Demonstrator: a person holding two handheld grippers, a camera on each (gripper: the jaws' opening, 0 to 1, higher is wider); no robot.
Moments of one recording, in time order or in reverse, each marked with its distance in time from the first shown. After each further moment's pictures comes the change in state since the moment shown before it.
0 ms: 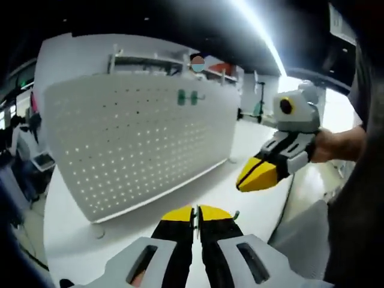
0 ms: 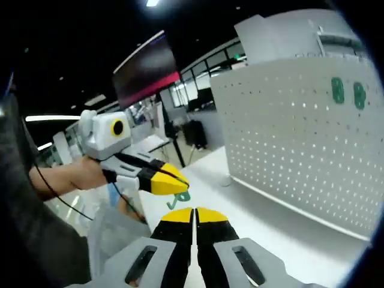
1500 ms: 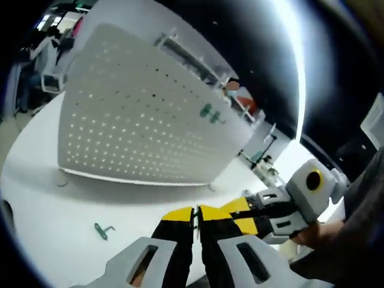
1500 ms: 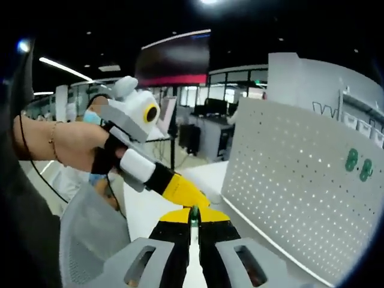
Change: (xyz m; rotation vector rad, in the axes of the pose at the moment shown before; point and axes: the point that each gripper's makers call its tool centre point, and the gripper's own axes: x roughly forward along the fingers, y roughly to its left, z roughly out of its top) left arm -0.004 -0.020 0.014 -0.528 -0.087 -0.118; right arm 0.024 0.028 0.009 -0.262 -0.009 -0.022
